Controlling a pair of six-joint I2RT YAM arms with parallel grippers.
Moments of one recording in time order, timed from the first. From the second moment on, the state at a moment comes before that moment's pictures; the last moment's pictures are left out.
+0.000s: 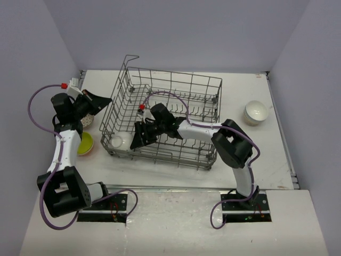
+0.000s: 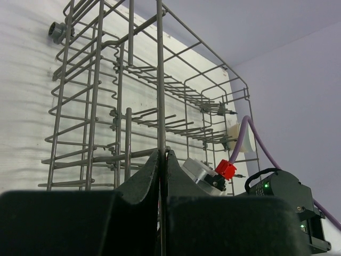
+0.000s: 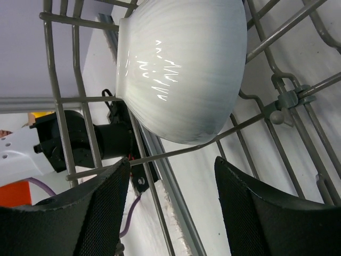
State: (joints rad) left arm 0.31 1.24 0.85 0.09 0.81 -0.69; right arm 0.88 2.05 1.40 0.04 -0.69 0.68
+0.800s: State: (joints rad) left arm 0.27 1.24 0.85 0.09 0.82 -0.70; right arm 0.81 1.98 1.45 -0.21 -0.56 0.61
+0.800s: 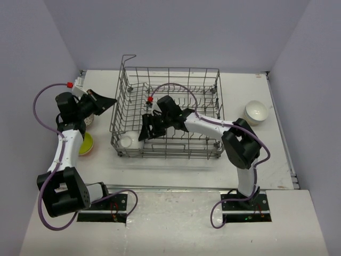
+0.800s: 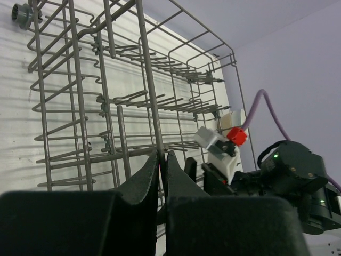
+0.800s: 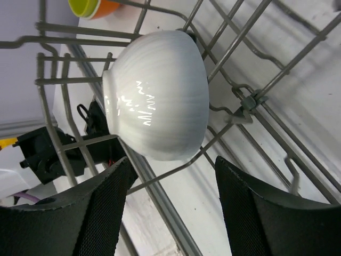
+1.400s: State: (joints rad) left arm 0.27 1.24 0.85 0.09 0.82 -0.72; right arm 0.83 1.94 1.74 -0.48 -0.46 0.50
